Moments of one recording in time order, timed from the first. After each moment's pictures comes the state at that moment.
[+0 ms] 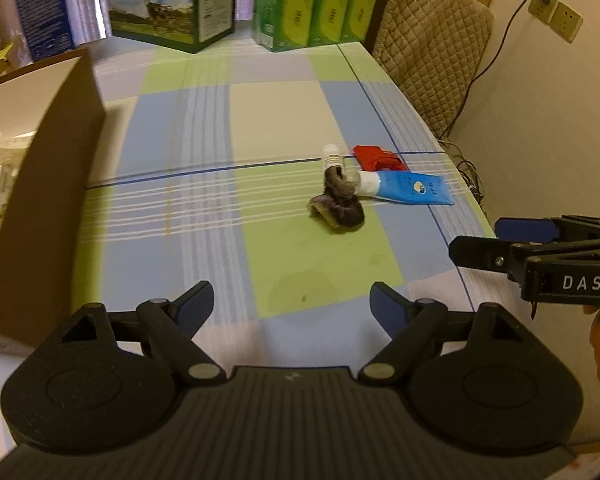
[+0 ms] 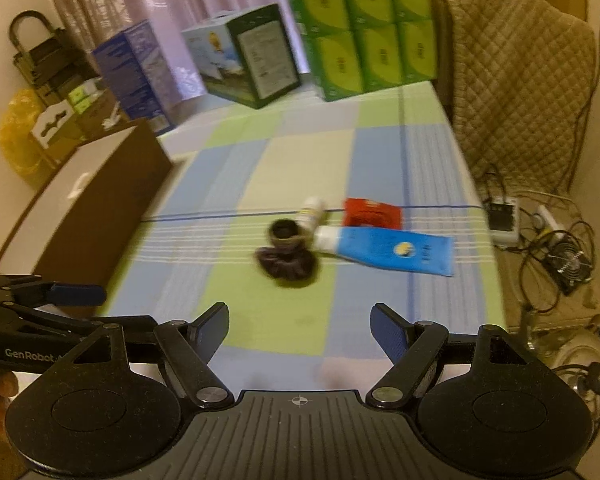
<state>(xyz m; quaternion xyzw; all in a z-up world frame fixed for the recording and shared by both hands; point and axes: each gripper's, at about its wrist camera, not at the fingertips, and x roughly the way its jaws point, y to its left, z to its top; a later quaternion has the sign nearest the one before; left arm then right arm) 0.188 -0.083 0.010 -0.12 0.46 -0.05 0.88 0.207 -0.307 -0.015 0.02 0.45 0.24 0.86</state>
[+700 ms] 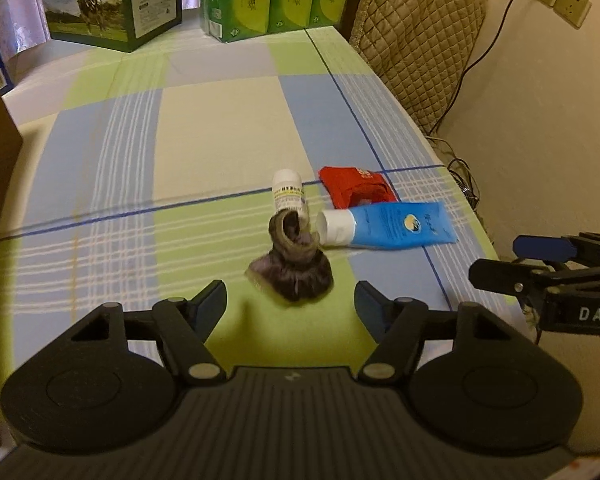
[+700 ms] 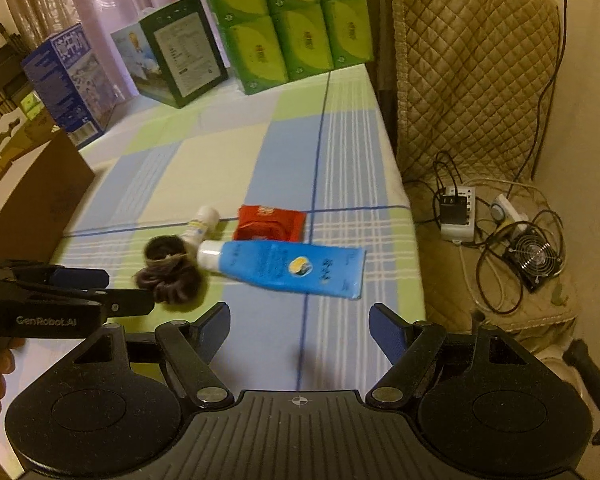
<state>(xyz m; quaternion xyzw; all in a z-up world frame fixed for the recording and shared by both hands) 0.287 -0.129 -0.031 -0.11 0.47 -0.08 0.87 0.273 -0.357 -0.051 0.02 0.46 0.19 0.87</state>
